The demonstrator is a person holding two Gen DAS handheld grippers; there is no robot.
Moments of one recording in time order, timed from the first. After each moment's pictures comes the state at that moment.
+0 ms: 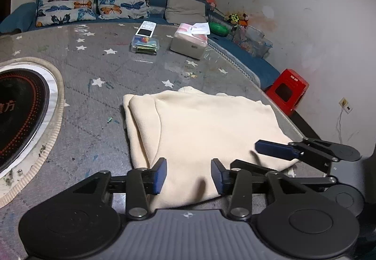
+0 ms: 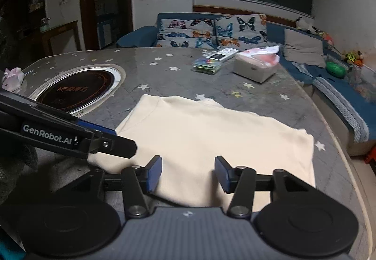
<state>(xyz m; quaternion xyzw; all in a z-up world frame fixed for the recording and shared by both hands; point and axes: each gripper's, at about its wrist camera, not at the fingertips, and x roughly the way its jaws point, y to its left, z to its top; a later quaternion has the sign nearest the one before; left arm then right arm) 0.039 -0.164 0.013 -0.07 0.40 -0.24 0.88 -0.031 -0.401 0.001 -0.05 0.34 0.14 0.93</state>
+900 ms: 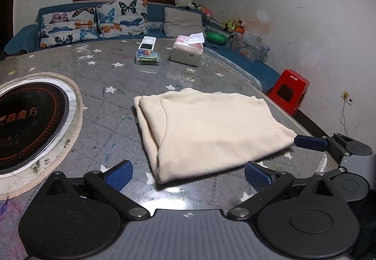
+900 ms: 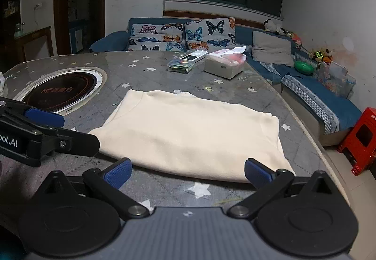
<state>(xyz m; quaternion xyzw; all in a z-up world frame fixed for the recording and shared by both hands) -0.009 -0.146 0.024 -0.04 0.36 -0.23 0.90 -0.080 -0.396 0.007 -0.06 0.32 0.06 0.94</state>
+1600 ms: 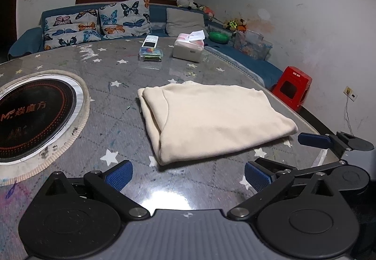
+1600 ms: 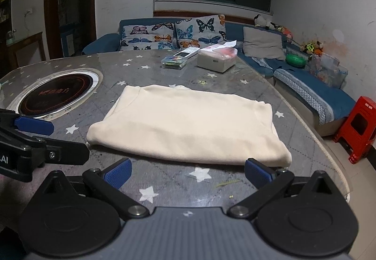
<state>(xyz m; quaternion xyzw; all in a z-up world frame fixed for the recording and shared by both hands) -0.034 -0.144 0.021 -0.02 0.36 -0.23 0.91 -0.096 -0.395 0.001 -0.04 0.32 0.03 0.95</state>
